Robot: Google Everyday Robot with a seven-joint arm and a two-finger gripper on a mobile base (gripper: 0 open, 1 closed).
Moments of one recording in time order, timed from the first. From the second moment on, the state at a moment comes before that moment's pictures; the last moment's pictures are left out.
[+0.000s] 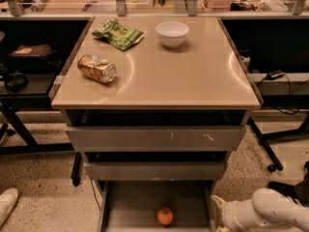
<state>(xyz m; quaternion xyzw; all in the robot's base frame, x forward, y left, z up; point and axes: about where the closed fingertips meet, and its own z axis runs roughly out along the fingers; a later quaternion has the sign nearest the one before) 0.373 -0.221 0.364 -0.56 0.77 0.21 0.22</state>
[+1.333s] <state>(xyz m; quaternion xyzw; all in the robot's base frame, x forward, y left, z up) 0.397 -0.215 0.236 -0.58 0.73 0.21 0.29</state>
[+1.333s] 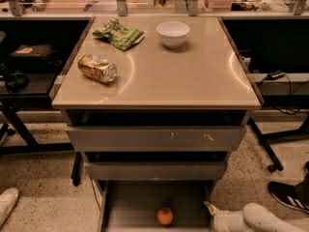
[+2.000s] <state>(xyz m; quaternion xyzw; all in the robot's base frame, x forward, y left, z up) 0.432 -0.178 0.199 -0.57 0.71 0.24 0.33</state>
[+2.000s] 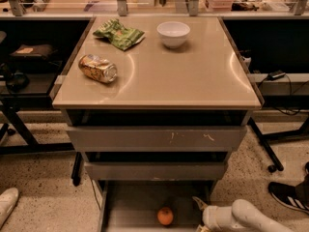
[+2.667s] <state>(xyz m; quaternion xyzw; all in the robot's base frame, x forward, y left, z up) 0.451 -0.141 0.172 -0.58 0.68 0.27 0.37</state>
